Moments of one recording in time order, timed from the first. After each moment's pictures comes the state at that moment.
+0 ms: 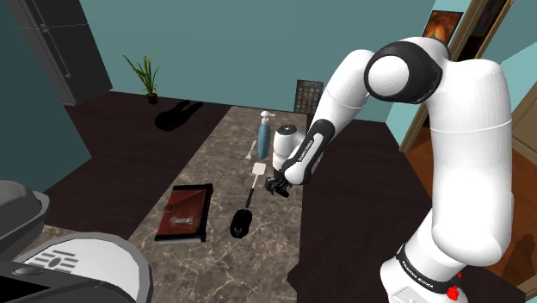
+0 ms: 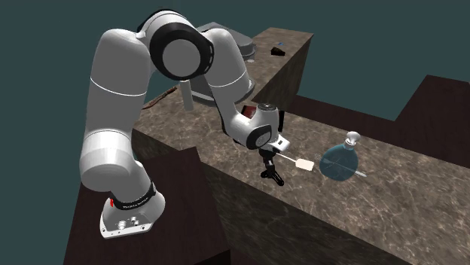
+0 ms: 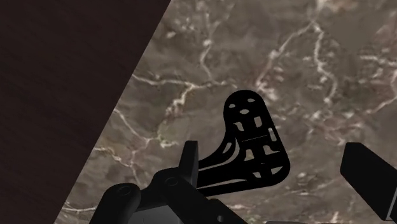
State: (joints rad) arm 0.04 0.50 -0.04 -2.32 -0.33 2.88 0.60
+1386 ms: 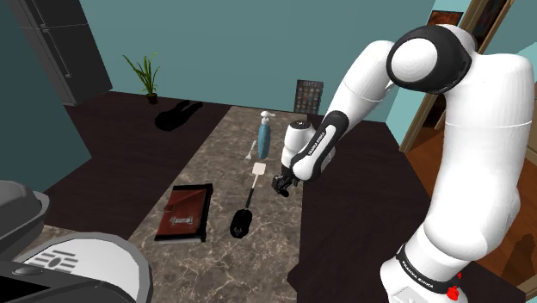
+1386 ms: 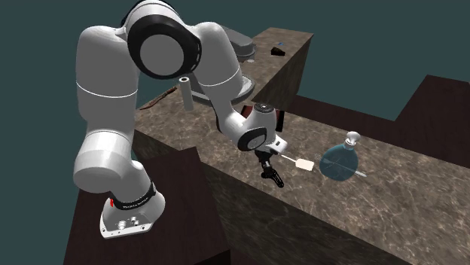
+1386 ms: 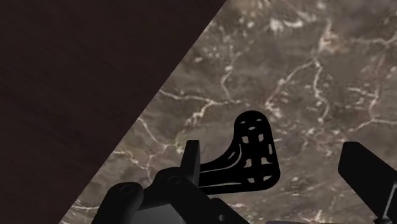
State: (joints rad) arm -0.12 0.39 0.09 -2.44 -0.27 2.91 0.42
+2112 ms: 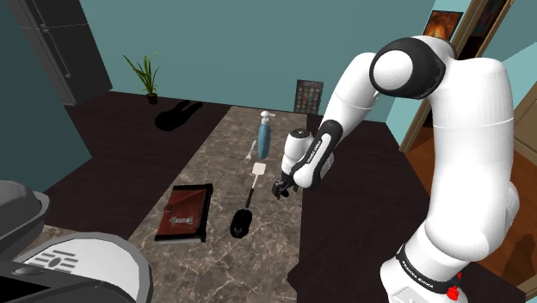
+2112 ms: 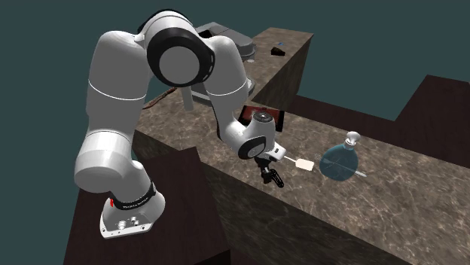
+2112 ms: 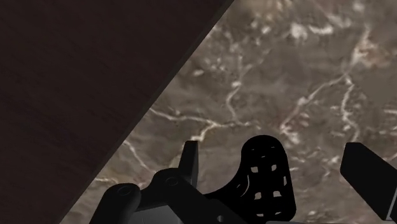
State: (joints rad) arm -0.10 0.49 0.05 -2.41 -0.30 2.99 0.43
